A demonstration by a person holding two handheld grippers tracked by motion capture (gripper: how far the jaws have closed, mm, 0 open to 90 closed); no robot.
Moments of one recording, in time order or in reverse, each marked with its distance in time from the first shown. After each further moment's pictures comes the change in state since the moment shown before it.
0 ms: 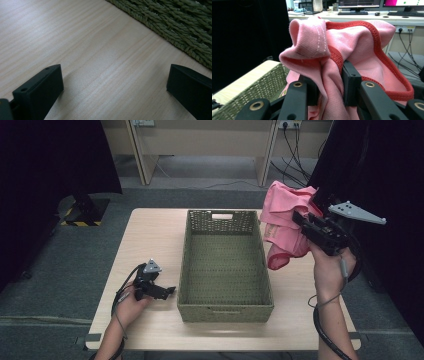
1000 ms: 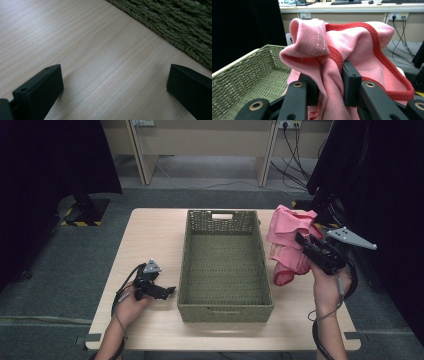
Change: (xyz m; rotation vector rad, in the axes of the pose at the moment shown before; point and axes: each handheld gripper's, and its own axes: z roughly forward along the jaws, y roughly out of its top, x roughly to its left) left arm 0.000 0.000 0.000 -0.002 0.000 0.000; right arm -0.027 -0.069 0.007 0.035 -0.031 0.039
